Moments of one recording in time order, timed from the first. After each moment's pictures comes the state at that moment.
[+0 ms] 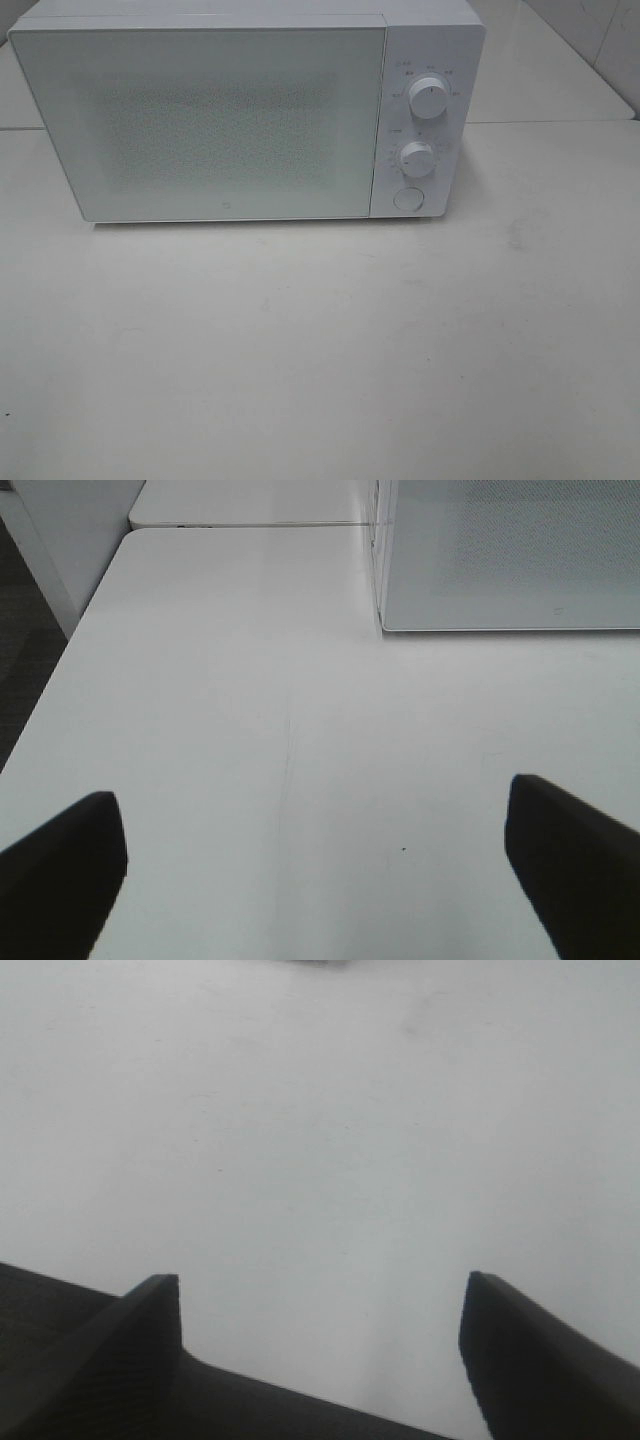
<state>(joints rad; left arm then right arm) 0.04 0.00 -0.50 -0.02 1.03 0.04 0.28 0.40 -0.59 -0.04 1.02 0.03</state>
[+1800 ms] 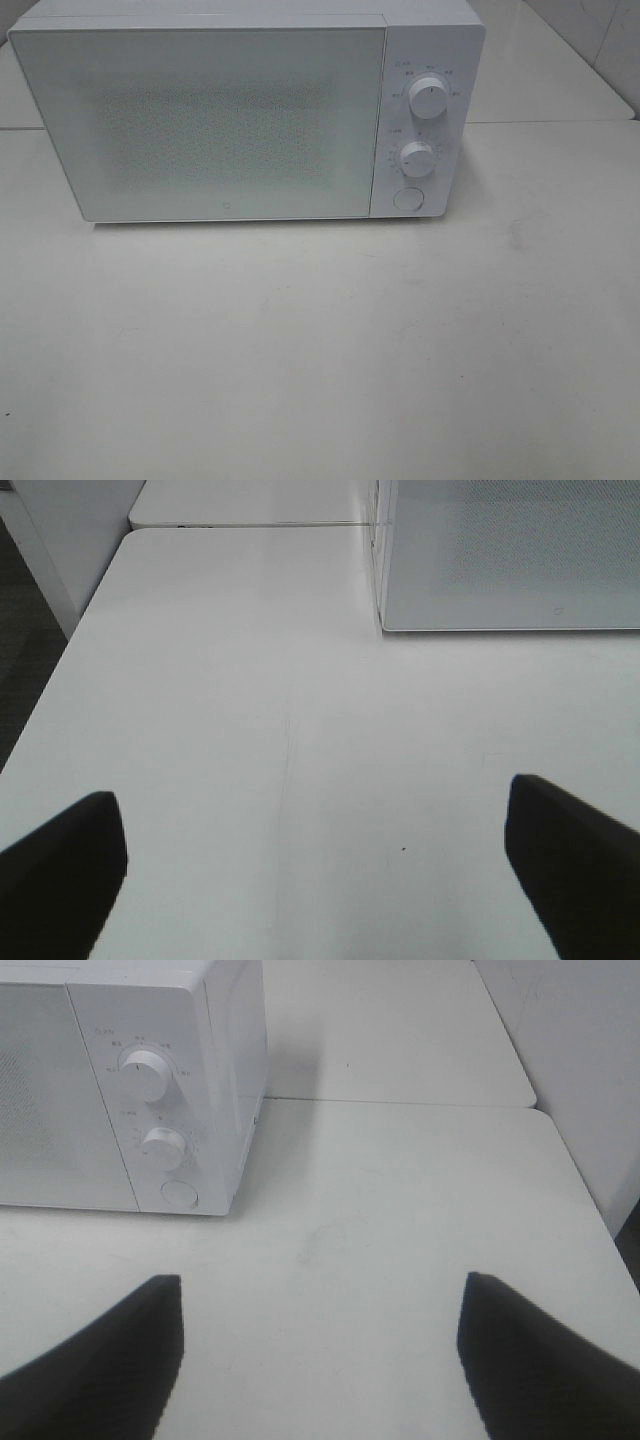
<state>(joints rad) 0.04 0.00 -0.50 -0.02 1.03 0.04 0.09 0.26 -0.52 -0.06 0.65 0.05</state>
